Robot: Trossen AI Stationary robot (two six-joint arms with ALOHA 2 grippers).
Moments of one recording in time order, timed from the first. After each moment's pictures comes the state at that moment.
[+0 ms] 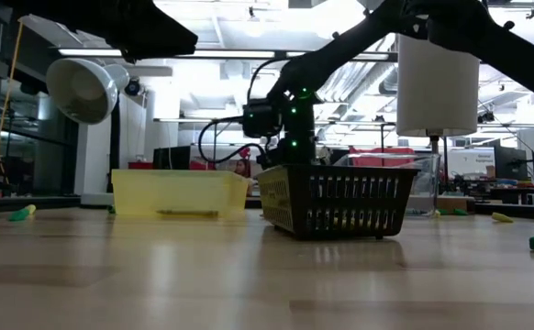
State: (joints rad) left arm -0.30 1.00 0.47 0.35 -0.64 0.00; right arm -0.41 2.36 1.84 -1.05 0.23 0.10
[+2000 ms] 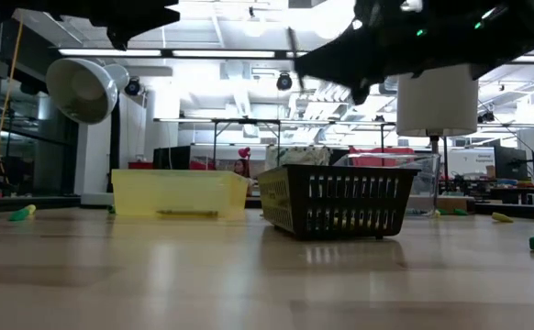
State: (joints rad) left arm -0.32 0.83 0.39 0.47 -0.58 0.00; right arm 0.15 1.49 0.55 0.84 0.23 0.14
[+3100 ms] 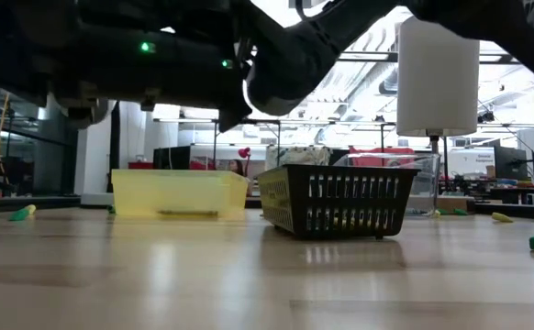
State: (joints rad) left arm -0.32 0.83 0.39 0.47 -0.61 -0.02; right arm 0.23 2.58 1.87 0.72 -0.29 0.10
